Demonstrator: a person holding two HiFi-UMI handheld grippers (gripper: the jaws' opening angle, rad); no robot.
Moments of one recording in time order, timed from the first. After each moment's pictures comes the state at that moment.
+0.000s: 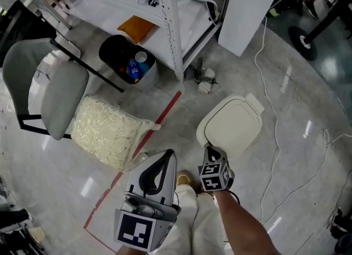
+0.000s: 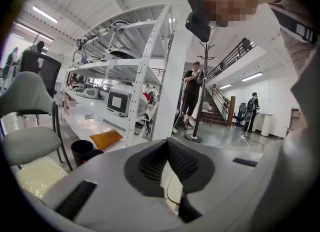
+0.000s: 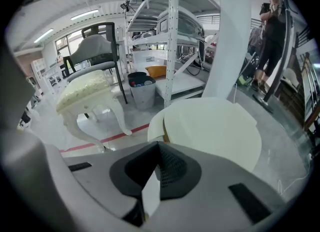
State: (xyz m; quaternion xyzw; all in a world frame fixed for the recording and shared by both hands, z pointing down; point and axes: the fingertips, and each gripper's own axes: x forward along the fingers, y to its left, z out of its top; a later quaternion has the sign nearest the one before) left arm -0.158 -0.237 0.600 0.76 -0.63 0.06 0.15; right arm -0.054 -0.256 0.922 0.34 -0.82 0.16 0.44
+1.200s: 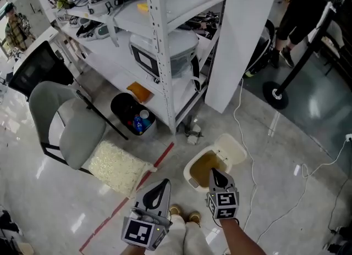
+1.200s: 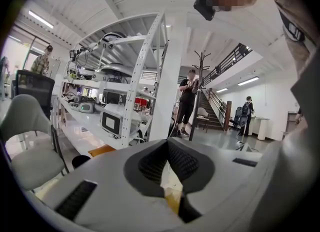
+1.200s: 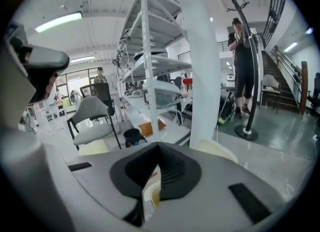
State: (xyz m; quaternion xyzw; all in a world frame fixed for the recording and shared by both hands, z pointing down) left arm -0.143 -0.225 0.458 0.76 -0.64 0.04 0.13; right arm -0.012 -0.319 0.619 0.42 -0.87 0.16 0.22
